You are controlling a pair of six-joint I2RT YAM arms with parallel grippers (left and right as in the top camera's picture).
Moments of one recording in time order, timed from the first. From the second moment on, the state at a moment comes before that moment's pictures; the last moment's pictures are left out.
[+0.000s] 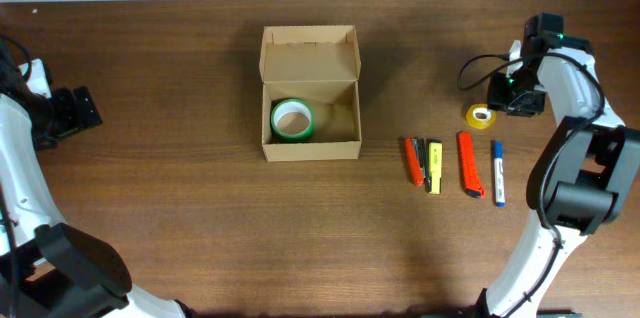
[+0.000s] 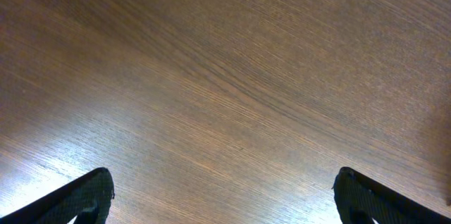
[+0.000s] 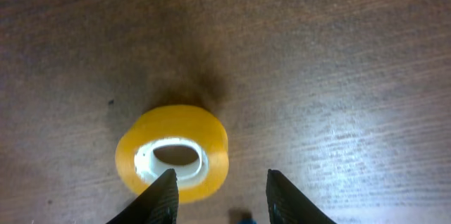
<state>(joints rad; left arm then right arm) 0.52 1.78 1.74 -1.22 -0.01 0.06 -0.24 2.19 1.76 -1.01 -0.01 0.00</state>
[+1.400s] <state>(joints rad) 0.52 1.78 1.74 -1.22 -0.01 0.07 -0.18 2.09 1.96 -1.11 -0.24 -0.04</state>
